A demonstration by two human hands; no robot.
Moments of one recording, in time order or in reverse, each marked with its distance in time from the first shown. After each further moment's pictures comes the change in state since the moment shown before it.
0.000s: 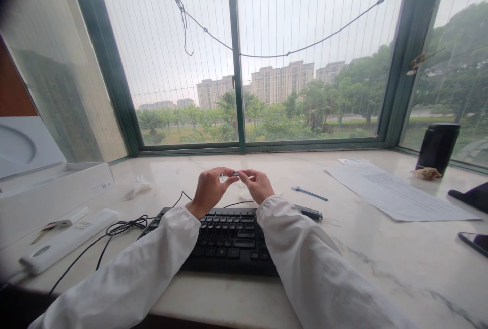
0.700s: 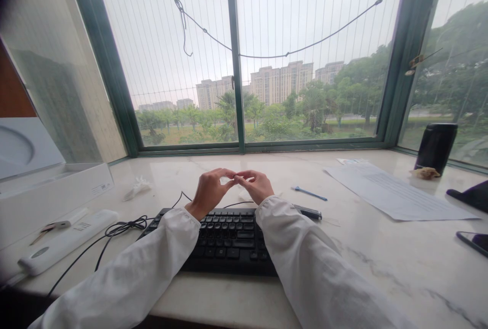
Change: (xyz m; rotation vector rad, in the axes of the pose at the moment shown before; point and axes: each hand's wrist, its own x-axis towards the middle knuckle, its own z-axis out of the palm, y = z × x) left_hand -0.001 0.001 0.001 -0.020 -0.026 0.056; right_hand -0.001 -0.002 -0.001 -0.070 -0.005 0.033
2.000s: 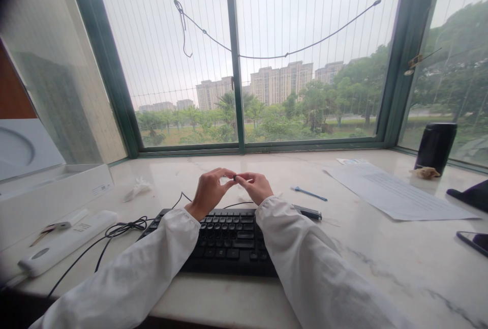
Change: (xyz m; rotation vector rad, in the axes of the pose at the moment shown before) left_hand 0.000 0.000 -0.002 0.017 -0.010 0.000; right_hand 0.000 0.000 0.002 0.035 -0.043 0.013
